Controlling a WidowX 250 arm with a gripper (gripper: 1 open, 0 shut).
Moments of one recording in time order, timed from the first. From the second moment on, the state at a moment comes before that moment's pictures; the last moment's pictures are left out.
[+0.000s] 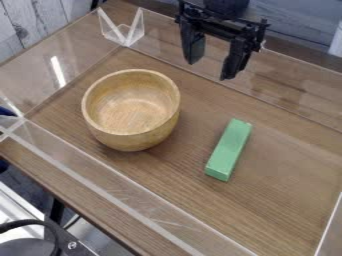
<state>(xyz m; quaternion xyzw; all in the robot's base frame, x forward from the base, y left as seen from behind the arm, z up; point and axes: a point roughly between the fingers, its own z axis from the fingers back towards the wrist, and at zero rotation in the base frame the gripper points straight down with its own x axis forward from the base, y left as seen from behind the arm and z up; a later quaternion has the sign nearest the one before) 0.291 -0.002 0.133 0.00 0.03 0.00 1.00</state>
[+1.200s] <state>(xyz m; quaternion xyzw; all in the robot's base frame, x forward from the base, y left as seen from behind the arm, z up) 0.258 -0.029 0.057 -0.03 0.08 -0.10 0.99</state>
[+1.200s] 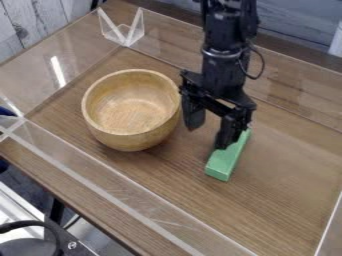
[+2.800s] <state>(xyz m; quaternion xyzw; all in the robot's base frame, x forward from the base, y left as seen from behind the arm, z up) 0.270 -0.050 0.028 -0.03 0.06 -0.22 0.97</state>
